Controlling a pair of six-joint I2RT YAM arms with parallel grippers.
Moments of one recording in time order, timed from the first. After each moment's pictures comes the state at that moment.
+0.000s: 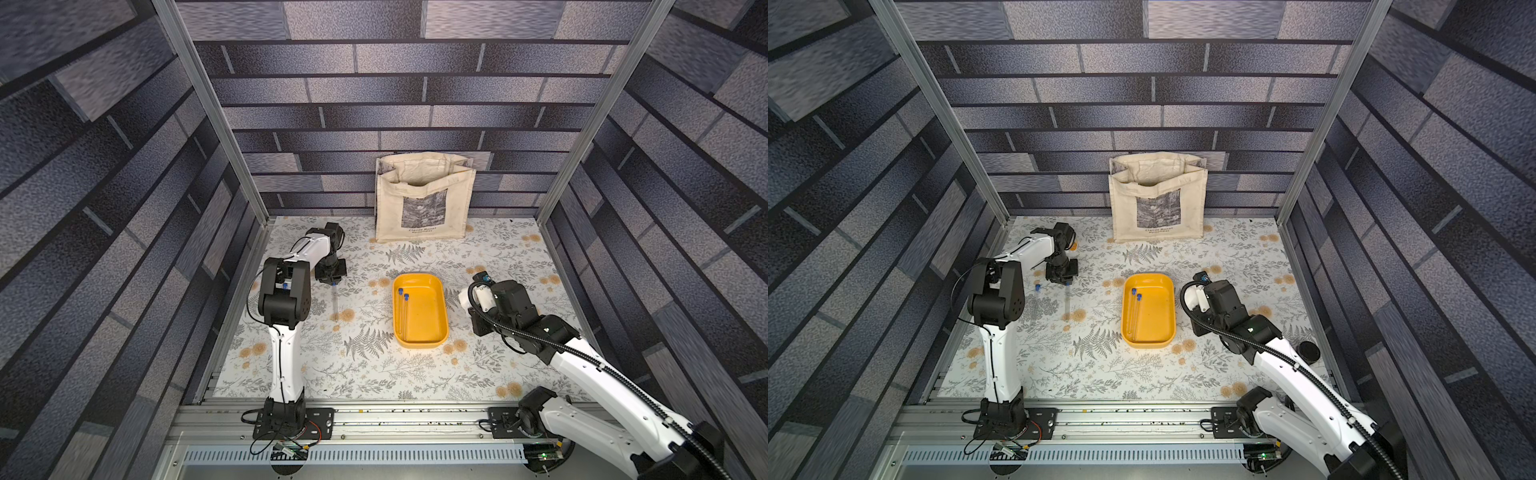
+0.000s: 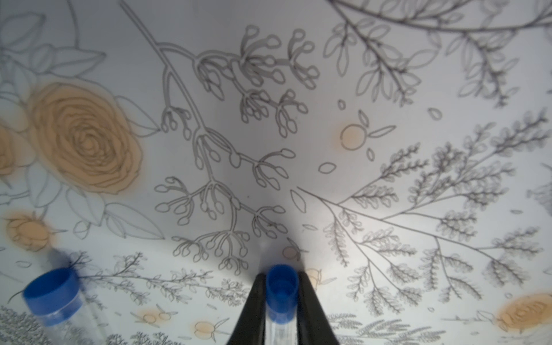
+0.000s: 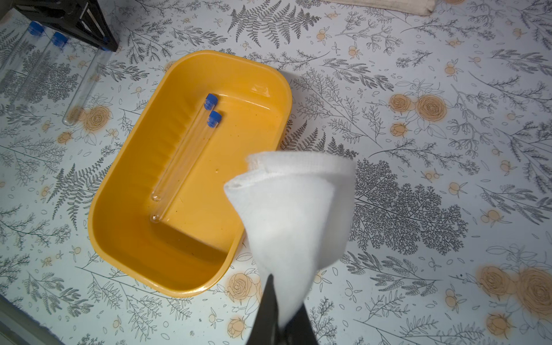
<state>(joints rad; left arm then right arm) -0.14 2.17 1.69 -0.99 0.03 -0.29 0.56 0.92 0.74 -0.63 0.00 0.15</state>
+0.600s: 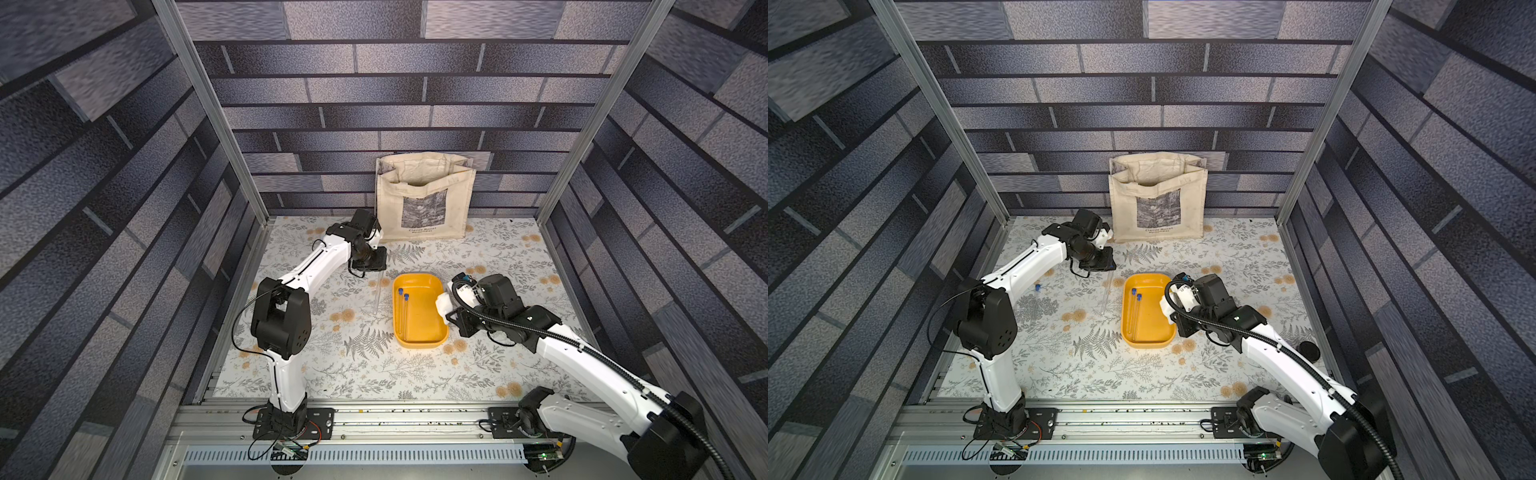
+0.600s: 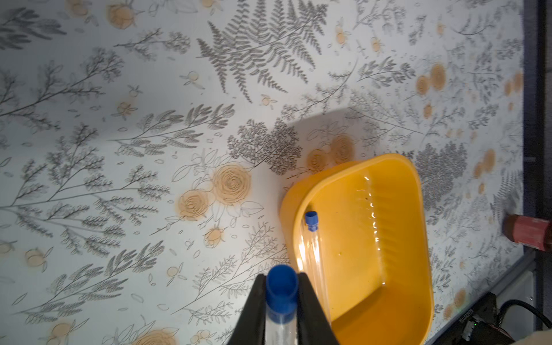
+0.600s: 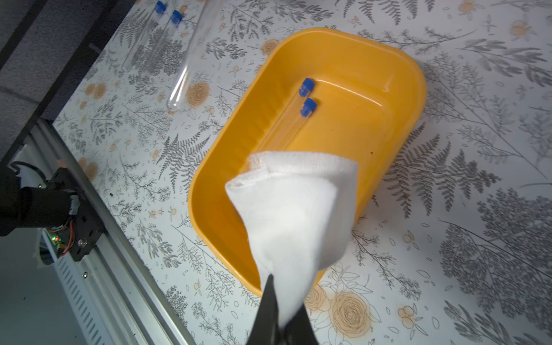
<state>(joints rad) -0.40 1.89 1.66 -0.85 0.36 -0.24 0.61 1.07 0.78 -0.54 -0.34 0.11</state>
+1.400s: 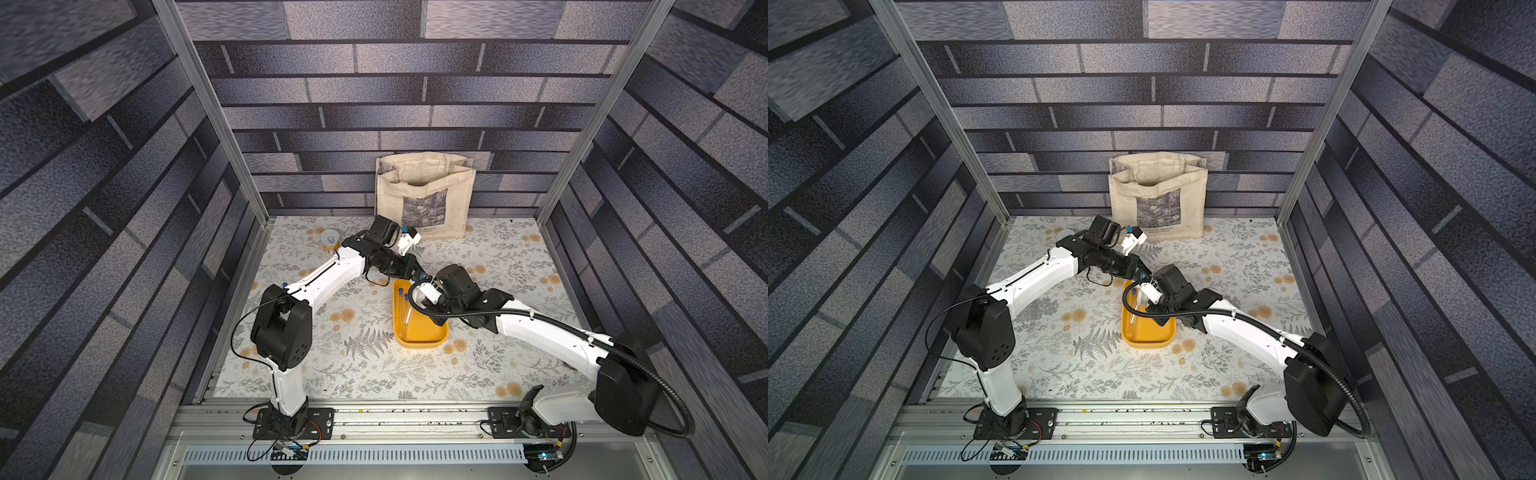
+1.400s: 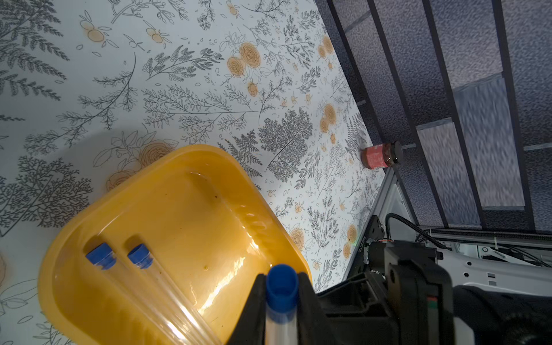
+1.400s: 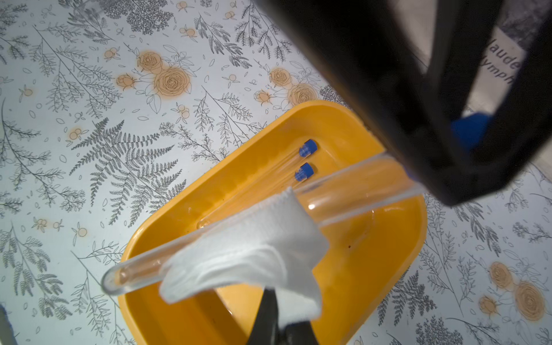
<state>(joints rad) -0.50 1.87 1.61 -0.66 0.65 -0.23 0.72 1.29 0.88 -0.42 -0.39 0.07</state>
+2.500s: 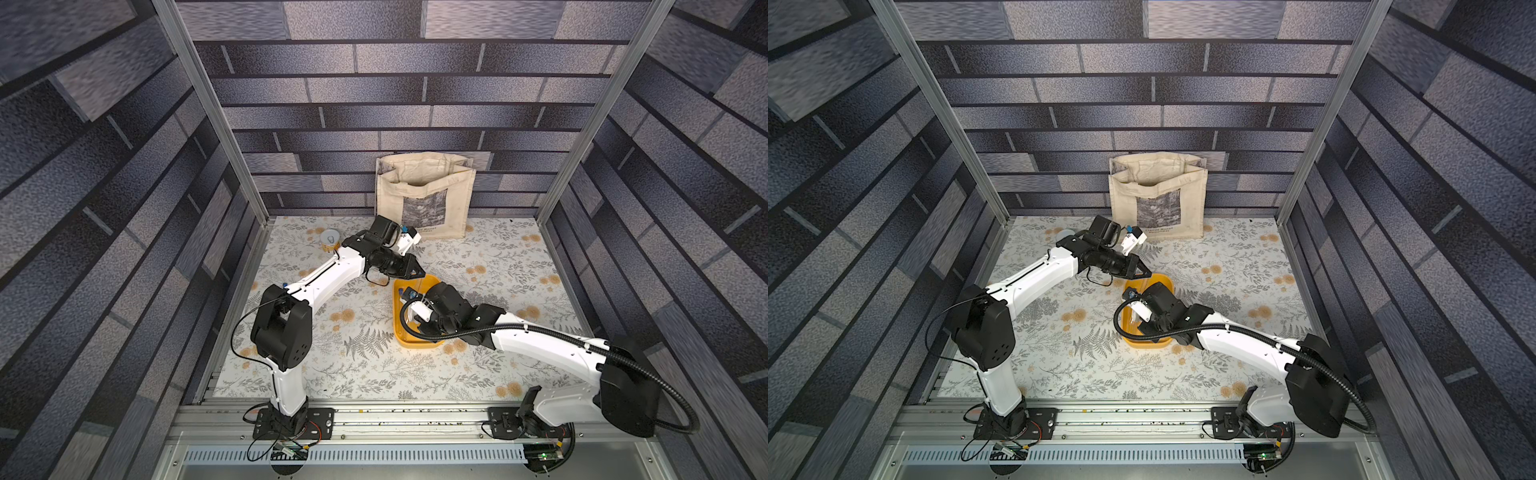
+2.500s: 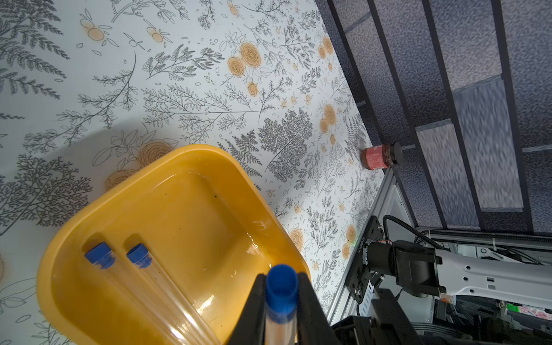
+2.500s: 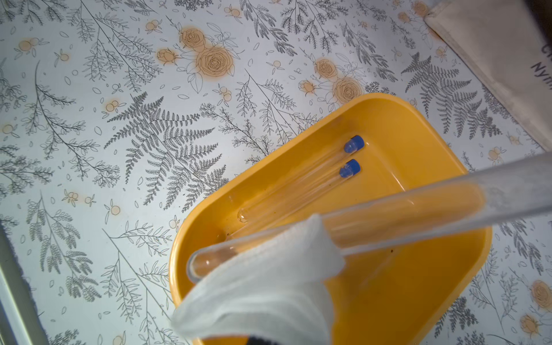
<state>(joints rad) -0.55 1.84 1.56 -0.61 0.70 -0.25 0.73 1.39 1.01 -0.42 -0.05 -0.18</state>
